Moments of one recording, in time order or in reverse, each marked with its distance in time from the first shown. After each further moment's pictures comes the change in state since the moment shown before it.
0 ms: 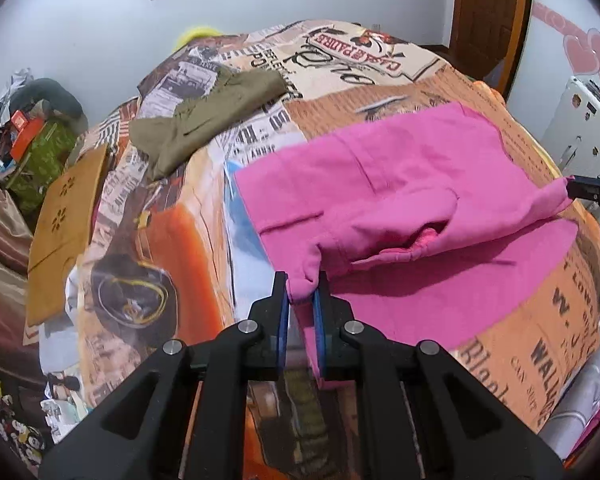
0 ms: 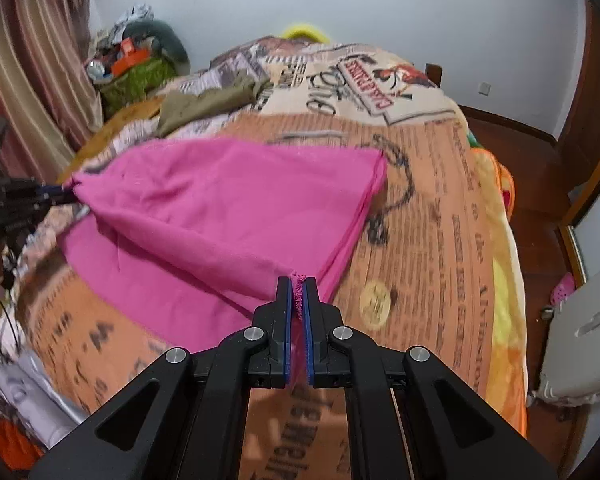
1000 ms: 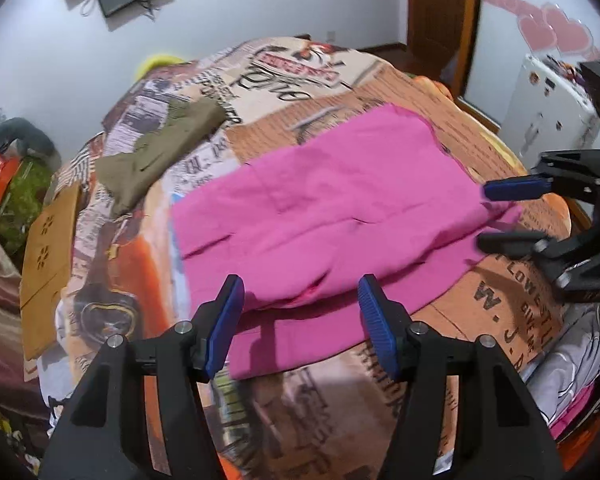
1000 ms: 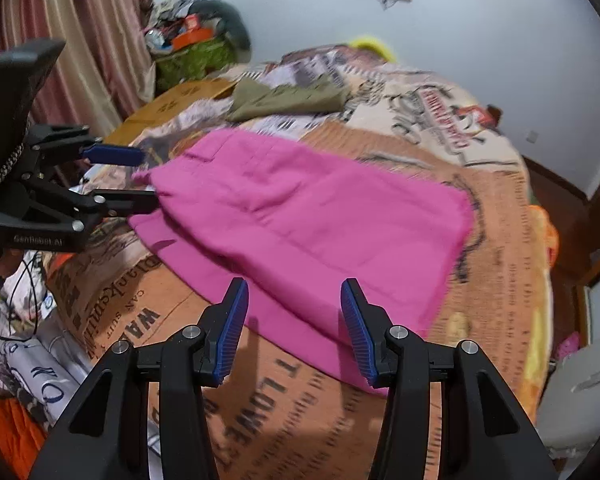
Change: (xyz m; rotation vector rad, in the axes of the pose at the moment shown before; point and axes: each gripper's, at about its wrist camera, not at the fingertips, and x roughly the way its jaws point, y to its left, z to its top) left arm -0.026 -0.061 0.007 0.135 -0.038 -0.079; right arm 0.006 0.087 0.003 -0.197 -0.005 0.094
